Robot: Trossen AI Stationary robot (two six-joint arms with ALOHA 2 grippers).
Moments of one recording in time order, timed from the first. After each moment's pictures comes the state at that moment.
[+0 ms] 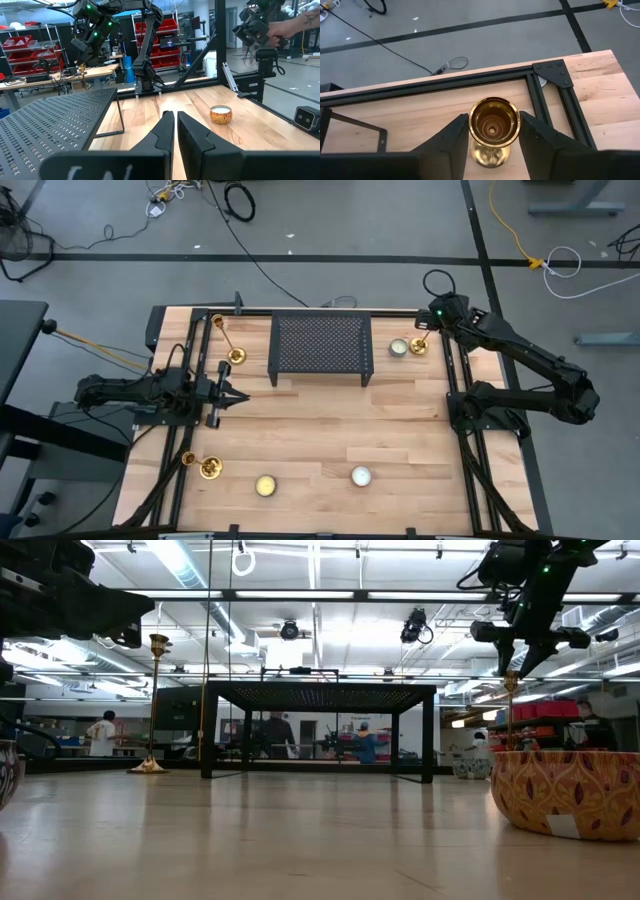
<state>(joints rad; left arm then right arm) -0.04 0.01 0.01 0.07 0.05 0.11 -0.74 0.98 0.89 -0.87 0.53 0.80</state>
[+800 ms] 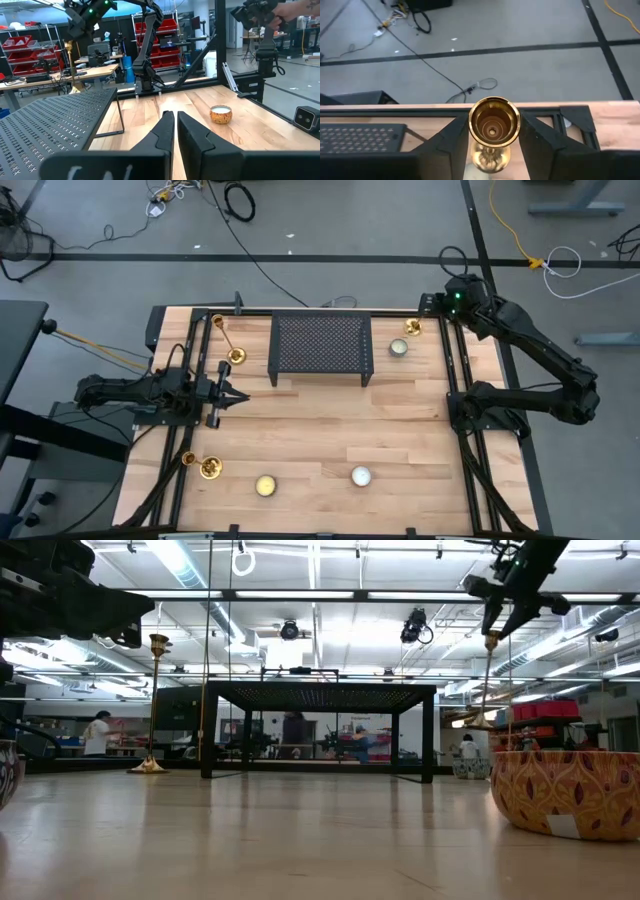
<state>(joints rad) -0.04 0.01 0.01 0.07 0.05 0.11 -0.74 0.98 1.13 -0.88 0.45 0.61</state>
